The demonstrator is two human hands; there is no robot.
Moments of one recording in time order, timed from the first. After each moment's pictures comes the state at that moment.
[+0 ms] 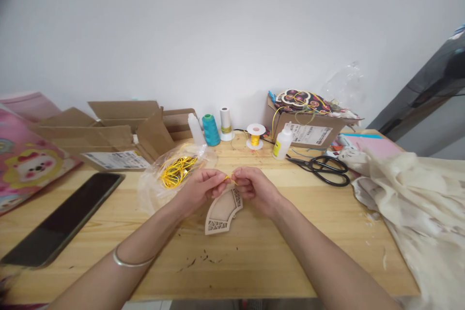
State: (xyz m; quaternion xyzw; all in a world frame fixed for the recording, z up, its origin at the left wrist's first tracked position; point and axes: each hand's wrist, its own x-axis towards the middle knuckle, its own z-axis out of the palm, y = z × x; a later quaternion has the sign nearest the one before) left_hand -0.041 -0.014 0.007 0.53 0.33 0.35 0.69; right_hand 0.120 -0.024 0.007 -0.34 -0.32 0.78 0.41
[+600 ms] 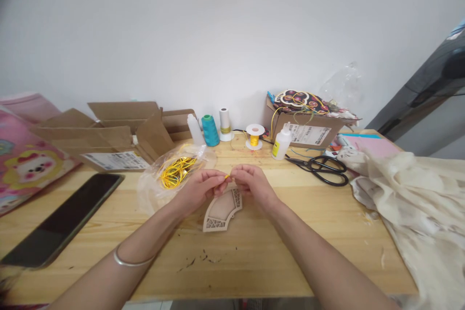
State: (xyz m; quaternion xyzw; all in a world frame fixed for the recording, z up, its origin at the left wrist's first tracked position) left_hand -0.042 -0.012 0.006 0.56 0.33 0.34 0.69; right_hand 0.115 -0.025 0.007 -0.40 -0.43 0.67 0.45
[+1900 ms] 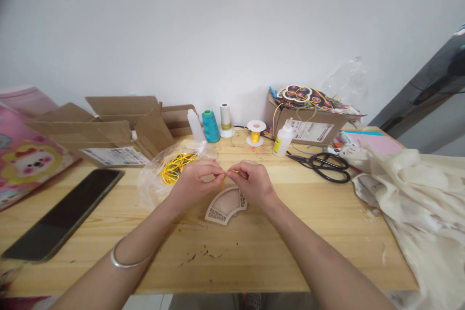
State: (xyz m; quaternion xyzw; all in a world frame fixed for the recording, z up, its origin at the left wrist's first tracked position) left_hand -0.050 -0.011 0.015 0.83 0.38 0.37 0.20; right_hand 0.114 -0.025 0.002 -0.50 -0.69 0.29 0.44
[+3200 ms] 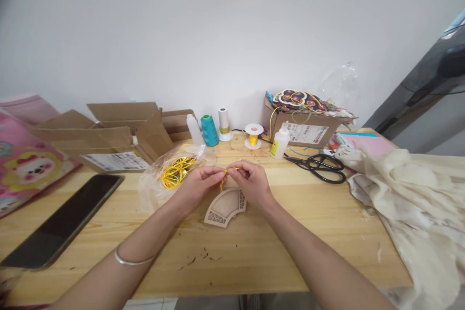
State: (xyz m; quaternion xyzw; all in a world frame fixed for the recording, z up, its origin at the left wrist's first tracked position) left_hand -0.044 -0.008 0.002 0.54 0.38 0.38 0.65; right_hand 0.109 -0.023 -0.001 -0.48 -0.61 0.35 0.52
